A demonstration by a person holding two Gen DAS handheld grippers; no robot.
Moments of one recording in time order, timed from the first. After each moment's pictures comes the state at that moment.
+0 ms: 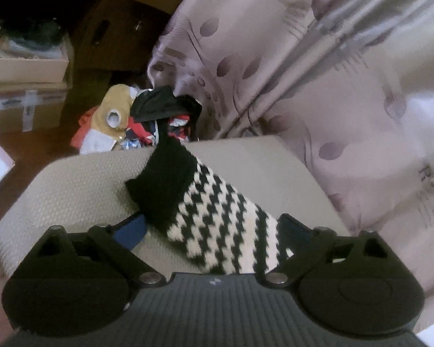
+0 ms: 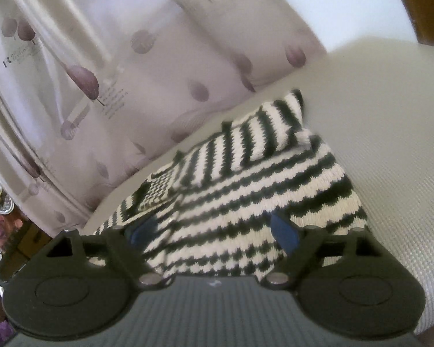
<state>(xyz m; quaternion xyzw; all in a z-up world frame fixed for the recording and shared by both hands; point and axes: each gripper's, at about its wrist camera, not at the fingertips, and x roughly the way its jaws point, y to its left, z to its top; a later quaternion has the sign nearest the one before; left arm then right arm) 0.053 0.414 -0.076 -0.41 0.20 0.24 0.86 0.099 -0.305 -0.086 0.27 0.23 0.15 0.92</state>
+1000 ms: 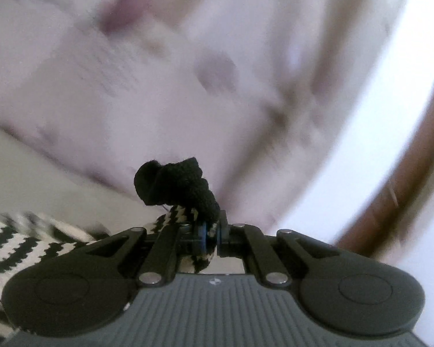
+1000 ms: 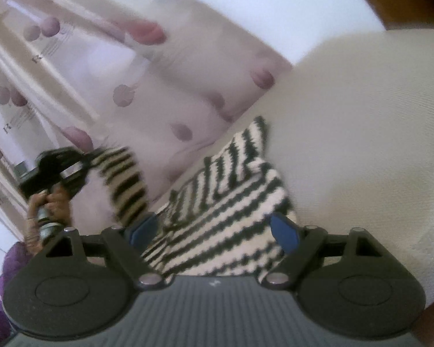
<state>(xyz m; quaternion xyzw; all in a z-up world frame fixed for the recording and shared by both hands) 0.274 -0.031 0.063 -0.25 0.22 -0.17 0.93 0.080 -0.387 -0.108 0.37 0.18 0.14 0.90</state>
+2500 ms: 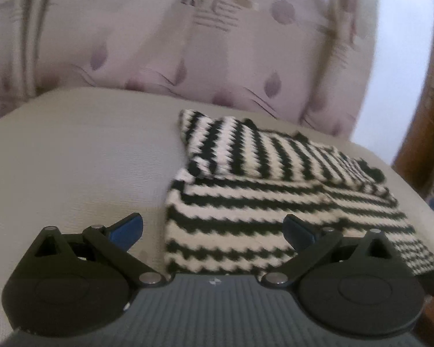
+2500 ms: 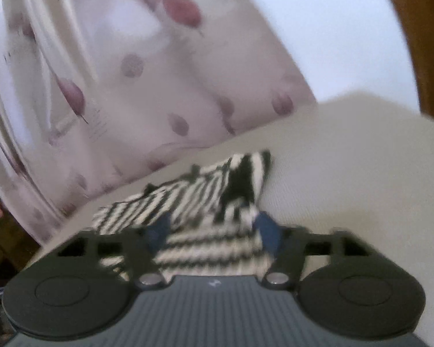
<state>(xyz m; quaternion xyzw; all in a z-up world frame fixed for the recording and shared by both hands) 0.090 0.077 -0.080 -0.09 0.26 -0.05 0.96 0.162 -0.375 -0.050 0.18 0.20 0.13 0.95</state>
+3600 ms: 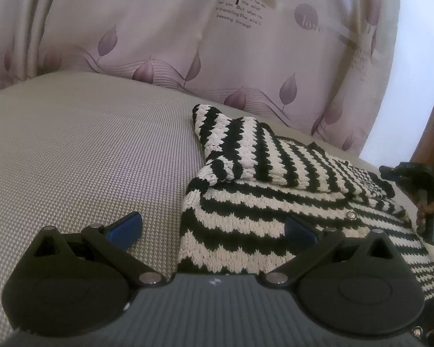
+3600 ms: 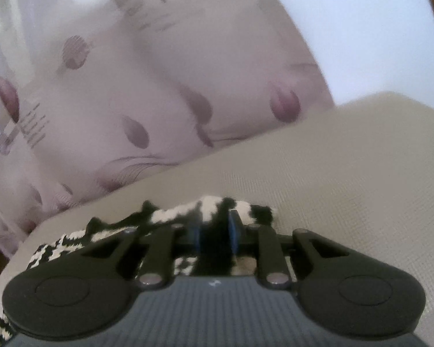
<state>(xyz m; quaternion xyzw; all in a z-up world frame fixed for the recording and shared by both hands) 0.119 0.098 -0.114 -0.13 0.25 -0.05 0.96 0.341 -0.373 -0.070 0.18 0.22 0.12 0.95</state>
